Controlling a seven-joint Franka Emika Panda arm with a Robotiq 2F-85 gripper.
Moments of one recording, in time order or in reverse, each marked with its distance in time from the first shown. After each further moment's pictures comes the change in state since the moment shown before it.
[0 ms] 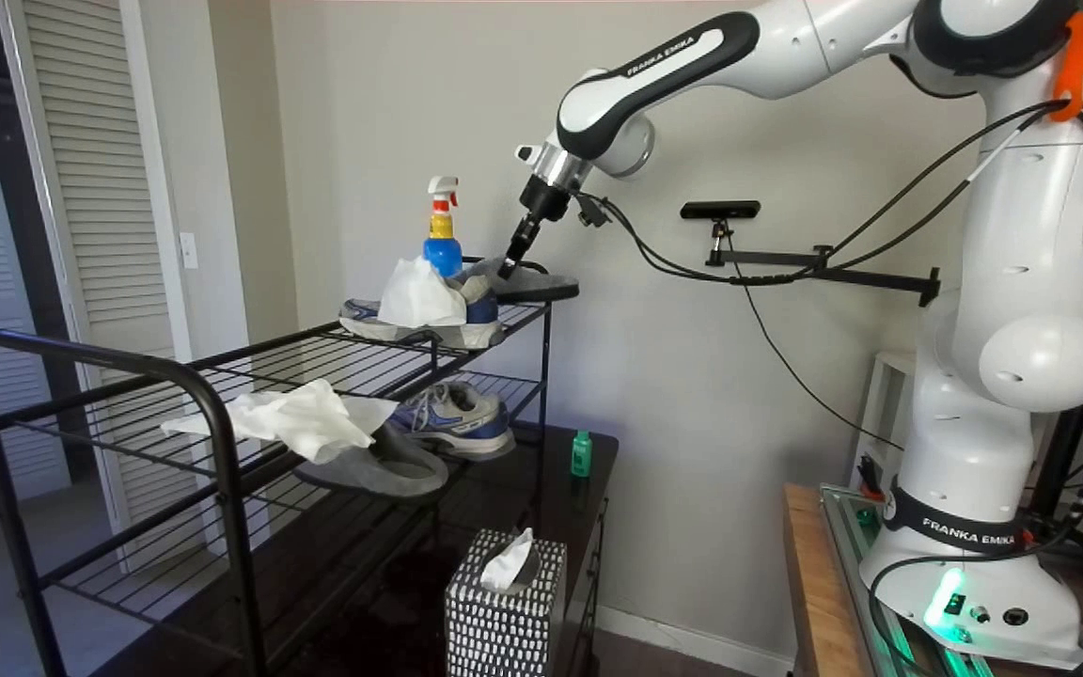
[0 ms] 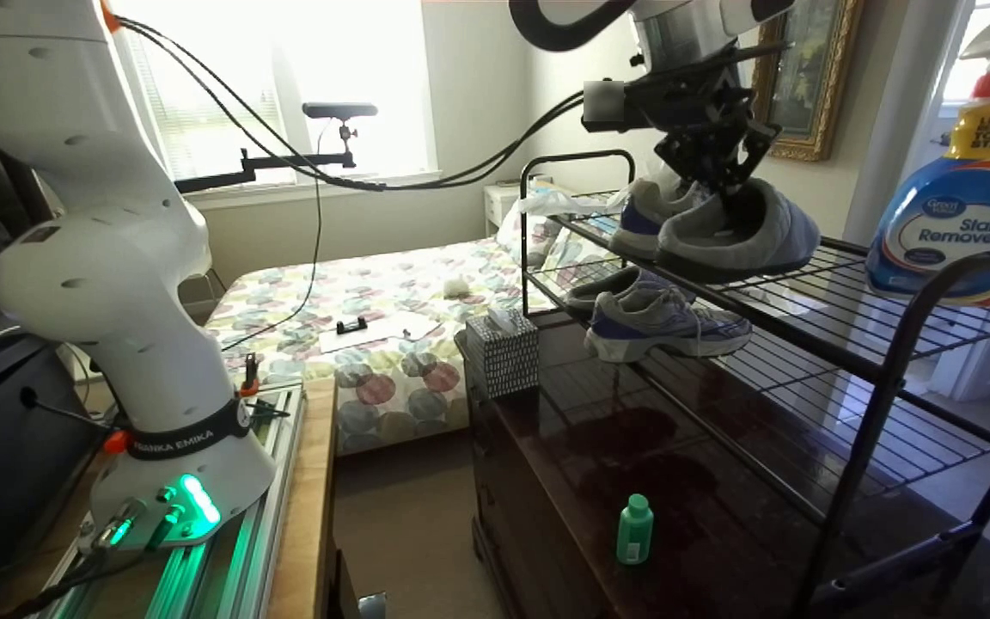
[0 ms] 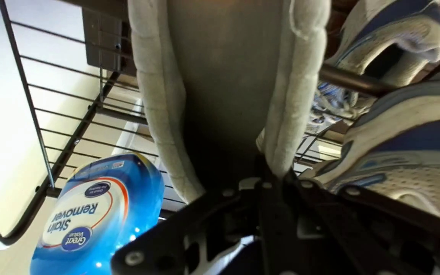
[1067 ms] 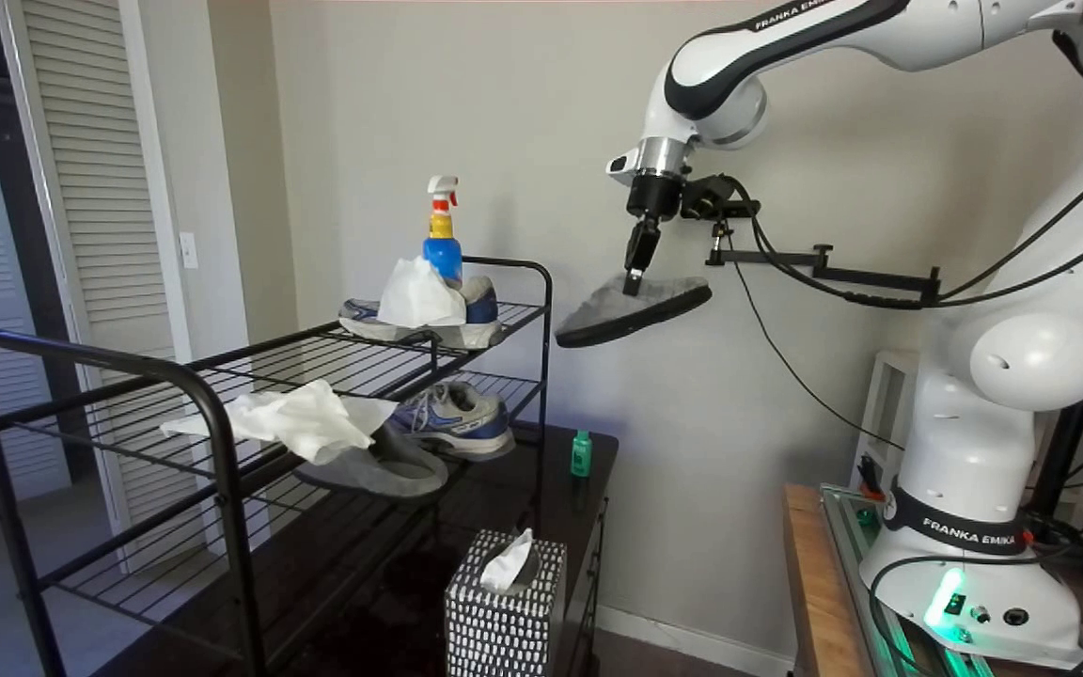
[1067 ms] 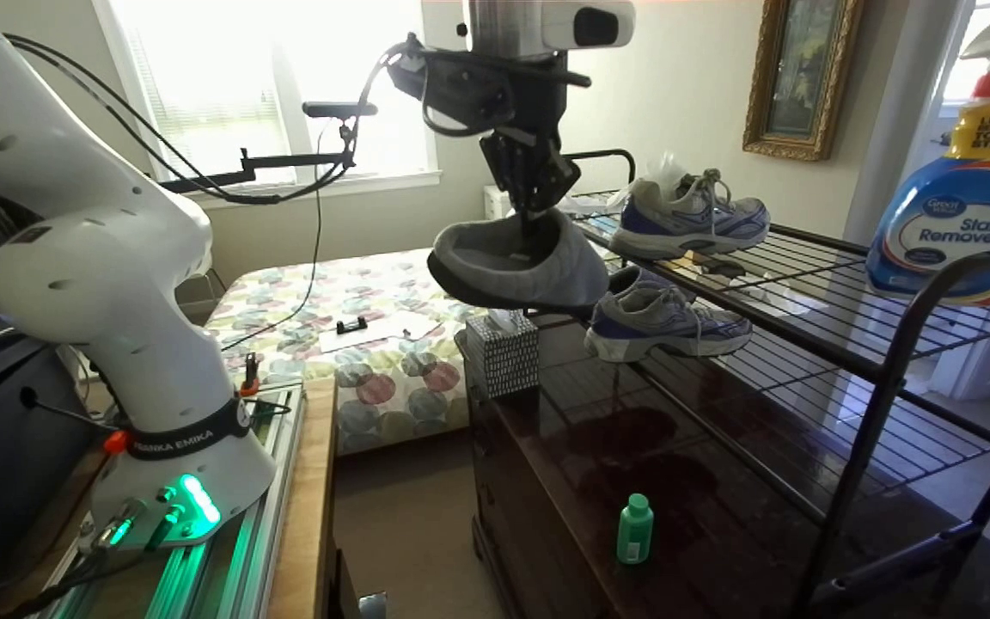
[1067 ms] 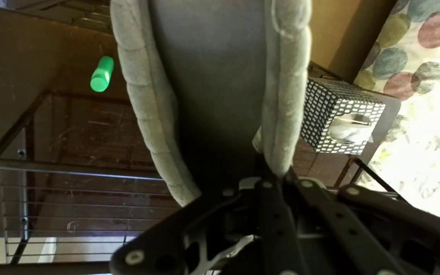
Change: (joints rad) arm -0.062 -0.419 -0.057 -0.312 -0.053 -0.519 0.036
